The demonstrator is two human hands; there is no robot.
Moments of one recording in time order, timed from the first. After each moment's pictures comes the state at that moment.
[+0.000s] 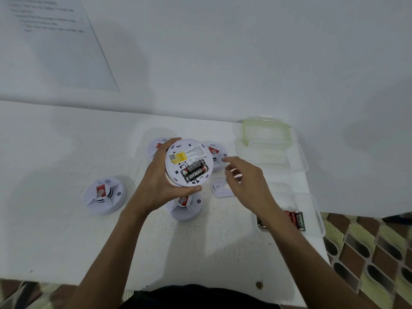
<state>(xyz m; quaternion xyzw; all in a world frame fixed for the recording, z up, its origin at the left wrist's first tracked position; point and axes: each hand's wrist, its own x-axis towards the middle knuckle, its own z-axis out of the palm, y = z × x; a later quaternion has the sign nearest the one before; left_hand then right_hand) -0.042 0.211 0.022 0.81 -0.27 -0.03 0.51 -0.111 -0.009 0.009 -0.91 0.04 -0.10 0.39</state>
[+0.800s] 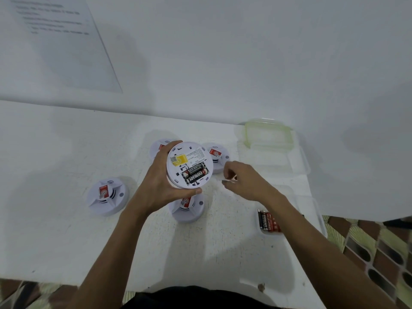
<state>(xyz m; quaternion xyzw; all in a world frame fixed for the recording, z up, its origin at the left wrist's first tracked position) -0.037 0.218 0.014 0.82 -0.28 -0.03 0.50 -0.076 -0.029 -0.007 -0.95 -0.02 0.08 0.31</state>
